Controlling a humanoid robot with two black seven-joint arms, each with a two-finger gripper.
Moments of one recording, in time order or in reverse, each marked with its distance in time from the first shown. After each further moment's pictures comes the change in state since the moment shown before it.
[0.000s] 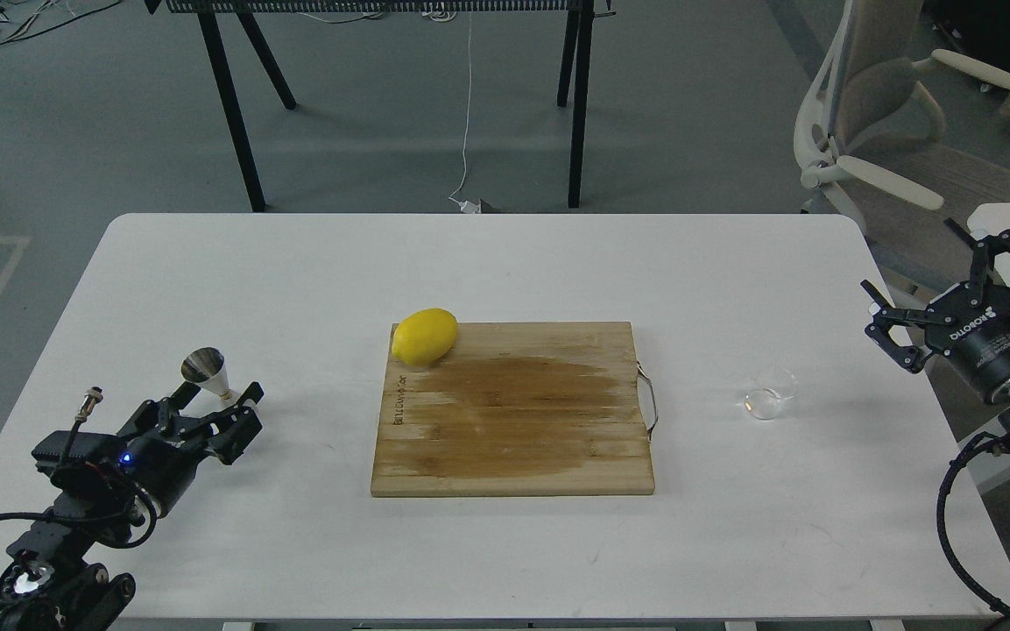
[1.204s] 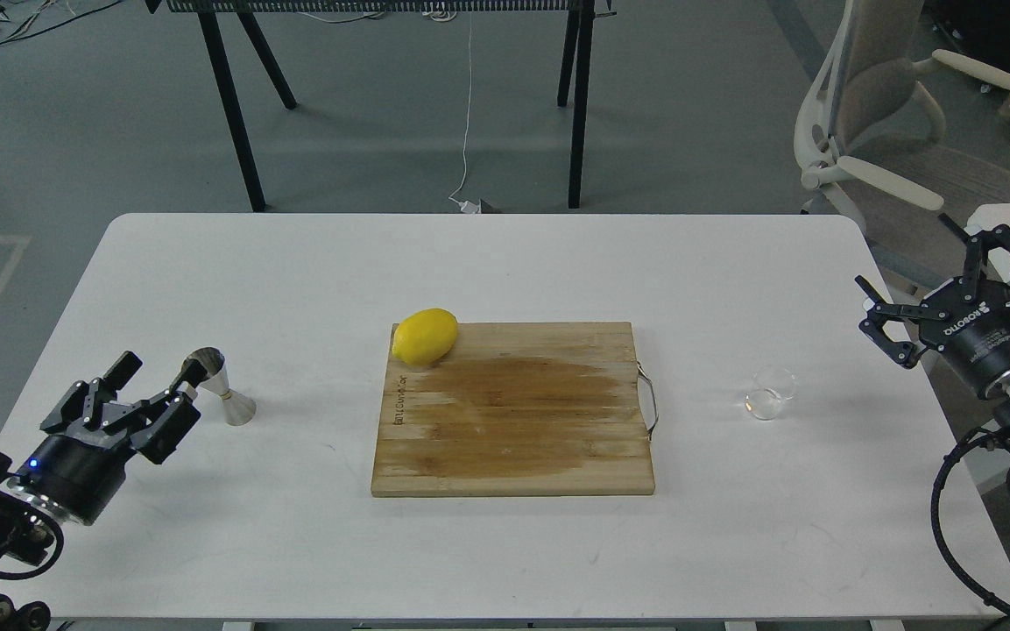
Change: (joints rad) left arm 0.307 0.221 -0.128 -0.522 -0.063 0.000 0.000; right arm 0.015 0.008 -0.005 -0.001 -0.003 0.000 -0.003
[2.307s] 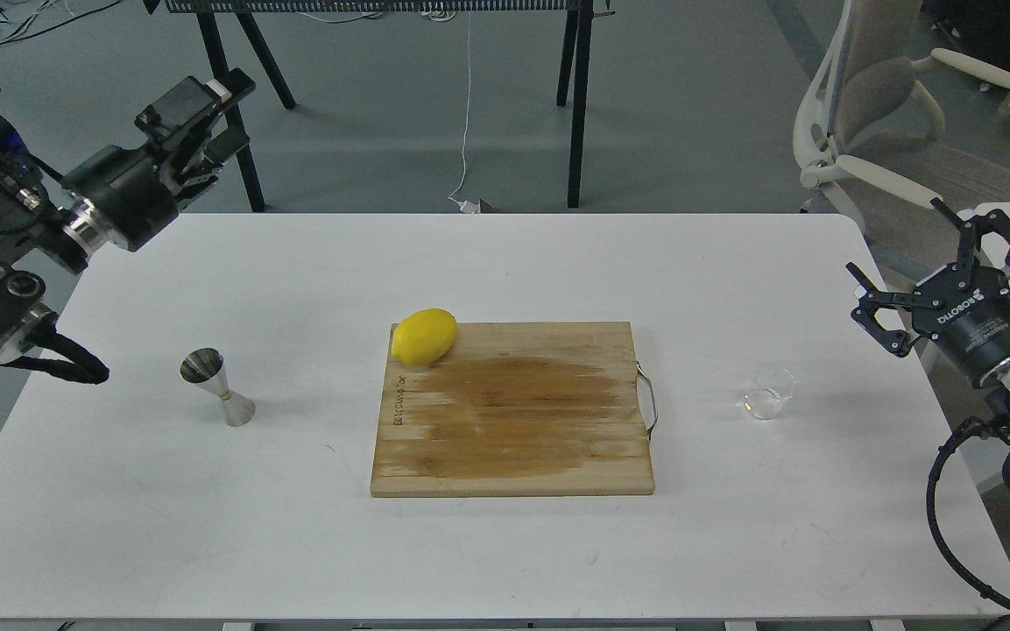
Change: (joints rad) left arm -0.757 0.103 0.310 0.122 -0.960 -0.653 0.000; right arm 0.007 -0.008 0.002 0.045 0.000 0.000 0.000
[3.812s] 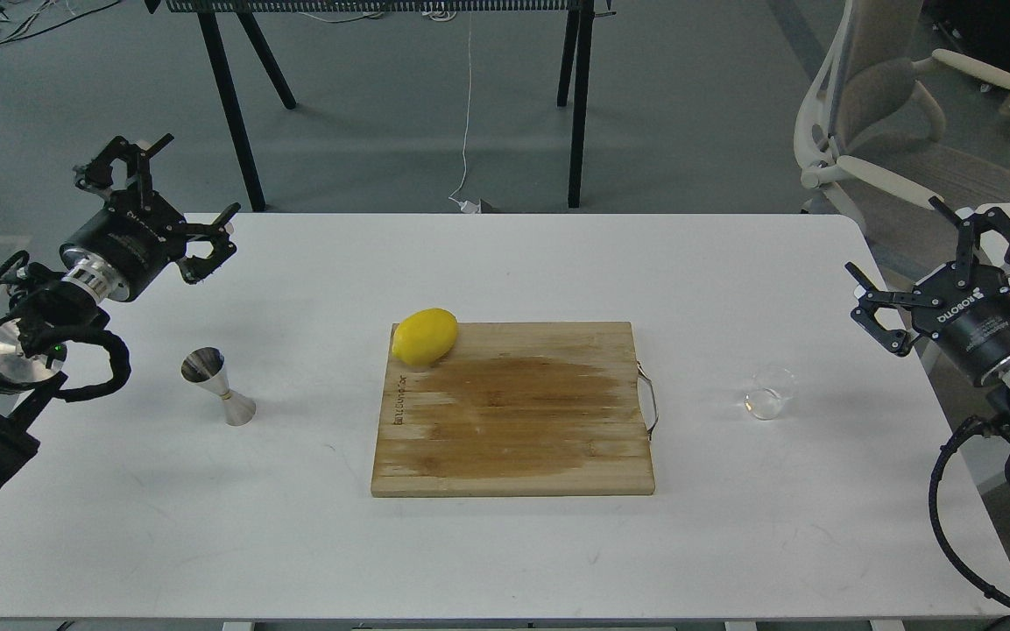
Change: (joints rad) left arm 0.005 -0.142 0.005 0.303 -1.141 -0.325 0.408; right arm 0.006 -0.009 -0.011 0.008 0.000 0.000 -0.002
